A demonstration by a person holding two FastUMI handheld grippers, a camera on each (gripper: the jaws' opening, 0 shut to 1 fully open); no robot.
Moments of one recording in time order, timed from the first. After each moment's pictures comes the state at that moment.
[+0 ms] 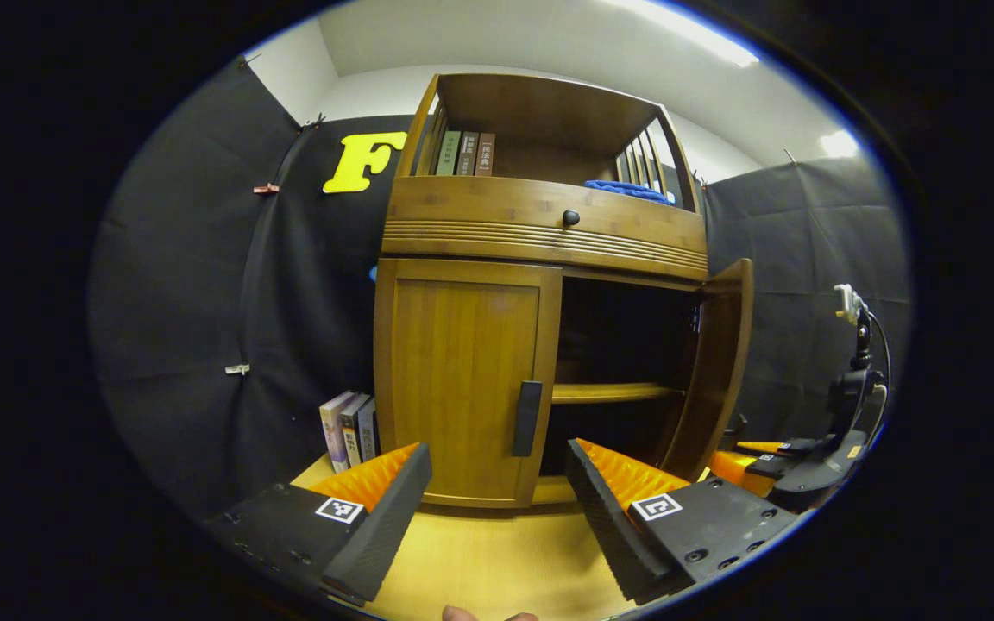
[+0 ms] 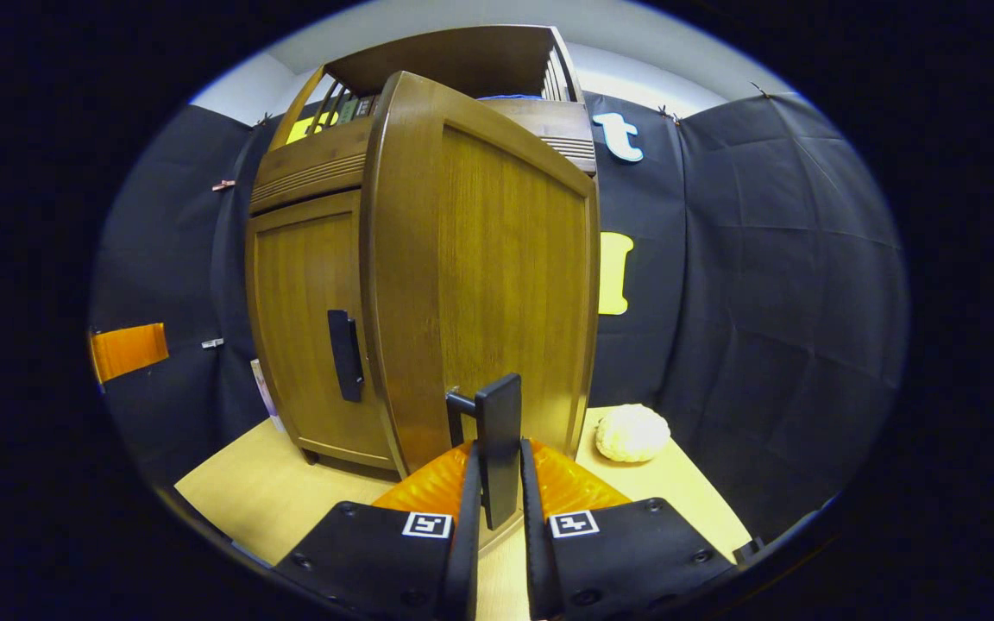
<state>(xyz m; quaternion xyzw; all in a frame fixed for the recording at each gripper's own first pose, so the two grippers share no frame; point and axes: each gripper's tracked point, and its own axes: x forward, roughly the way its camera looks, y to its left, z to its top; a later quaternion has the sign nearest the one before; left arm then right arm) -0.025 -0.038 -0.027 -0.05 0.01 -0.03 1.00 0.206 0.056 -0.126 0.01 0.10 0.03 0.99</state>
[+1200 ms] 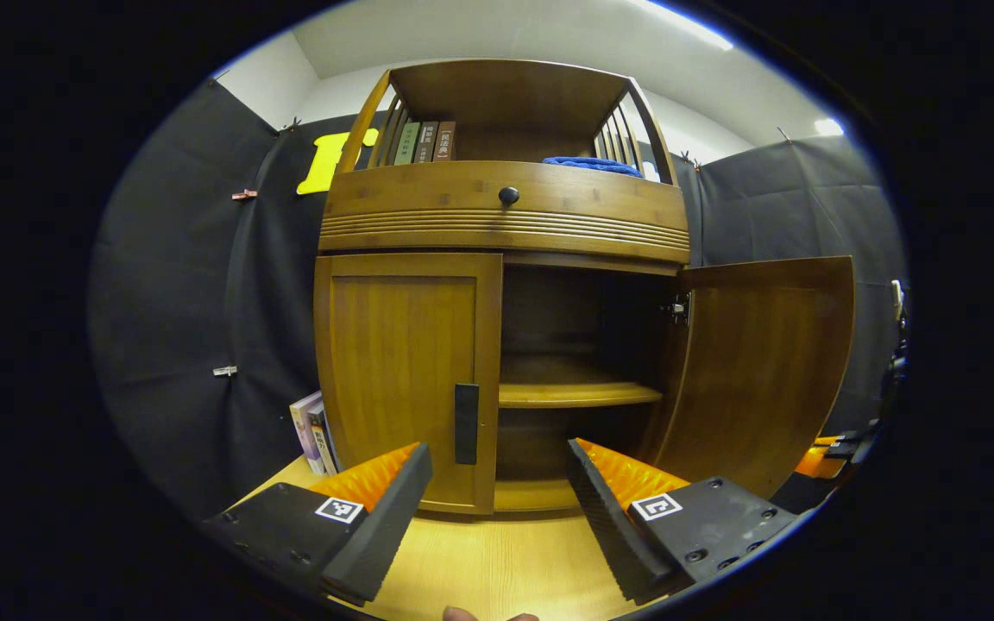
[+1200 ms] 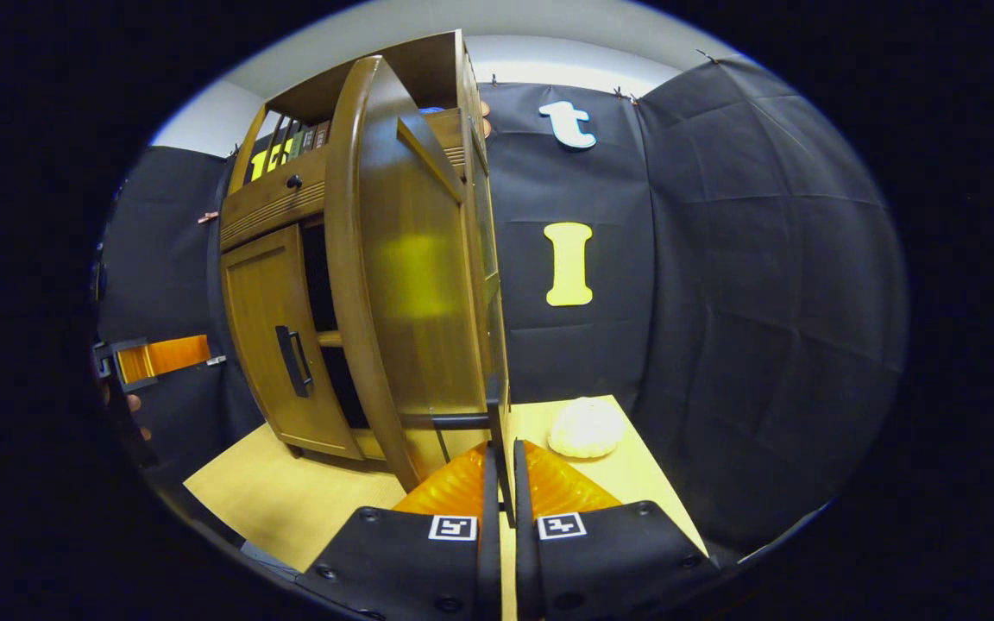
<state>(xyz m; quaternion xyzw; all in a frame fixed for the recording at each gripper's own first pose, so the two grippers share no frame) 0.024 -0.134 -0.023 -0.02 0.02 -0.02 1.00 0.208 -0.062 -0.121 0.06 0.12 0.04 0.99</state>
